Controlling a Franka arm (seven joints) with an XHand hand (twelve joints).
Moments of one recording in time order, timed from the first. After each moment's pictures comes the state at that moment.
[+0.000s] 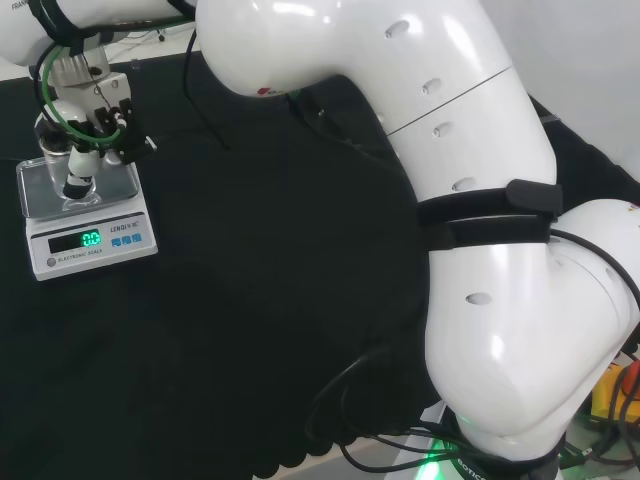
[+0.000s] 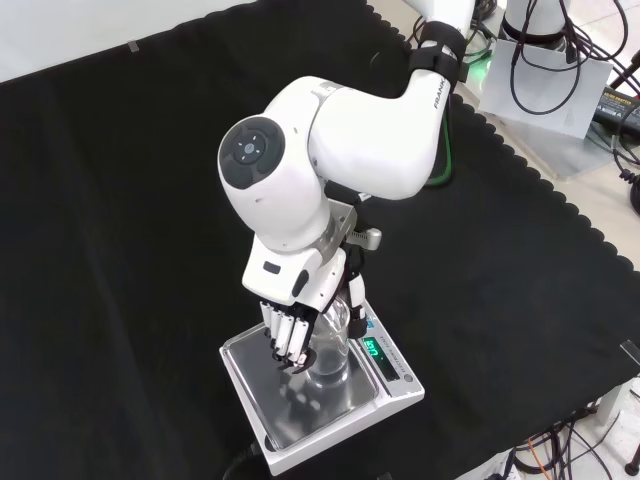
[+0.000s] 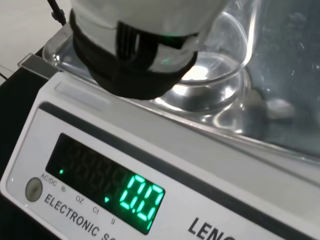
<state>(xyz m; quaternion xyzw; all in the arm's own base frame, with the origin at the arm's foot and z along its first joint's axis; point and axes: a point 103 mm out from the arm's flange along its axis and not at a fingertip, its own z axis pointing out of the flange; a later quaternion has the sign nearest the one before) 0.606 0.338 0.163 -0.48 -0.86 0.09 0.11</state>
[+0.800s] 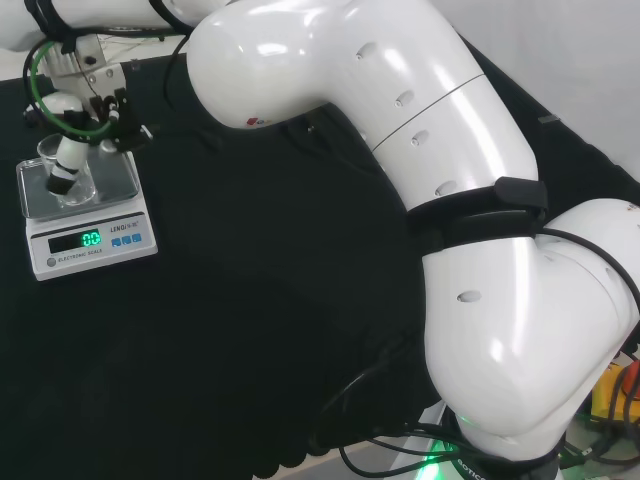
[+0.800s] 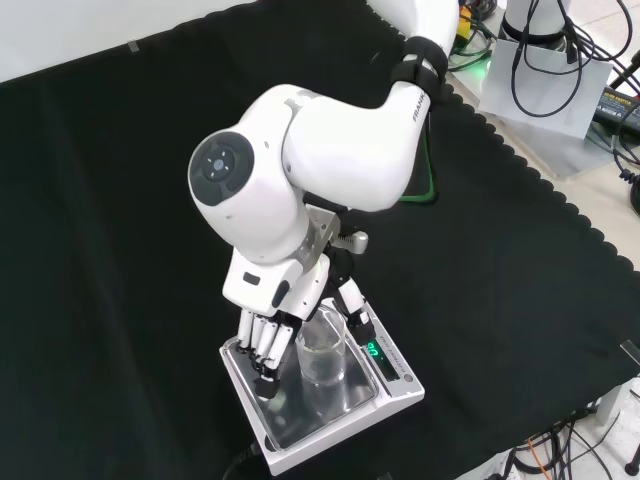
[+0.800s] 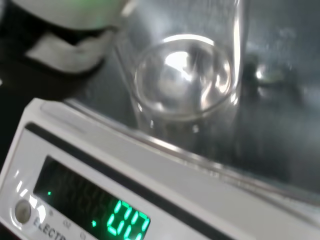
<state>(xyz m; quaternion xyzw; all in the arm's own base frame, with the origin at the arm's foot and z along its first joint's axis) 0.627 0.339 0.171 -0.48 -0.86 0.10 0.12</state>
